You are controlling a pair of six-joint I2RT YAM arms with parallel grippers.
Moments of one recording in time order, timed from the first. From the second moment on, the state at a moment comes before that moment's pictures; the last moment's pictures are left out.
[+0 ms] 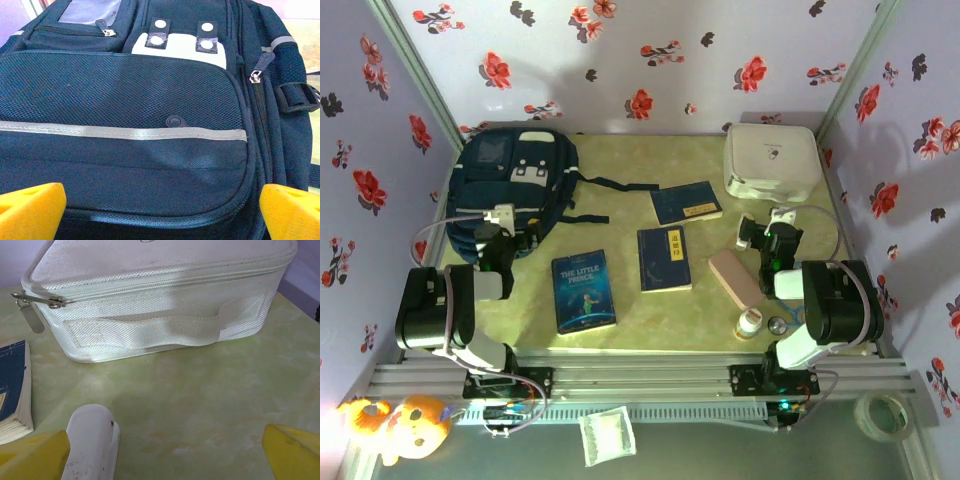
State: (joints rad) left arm 0.03 1.54 0.39 0.77 0.00 0.00; right arm 0.02 1.55 0.37 0.80 0.18 0.13
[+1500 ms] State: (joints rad) left arm 0.03 1.38 0.36 0.72 -0.04 0.00; right arm 0.02 1.41 0.40 0.63 0.22 0.14
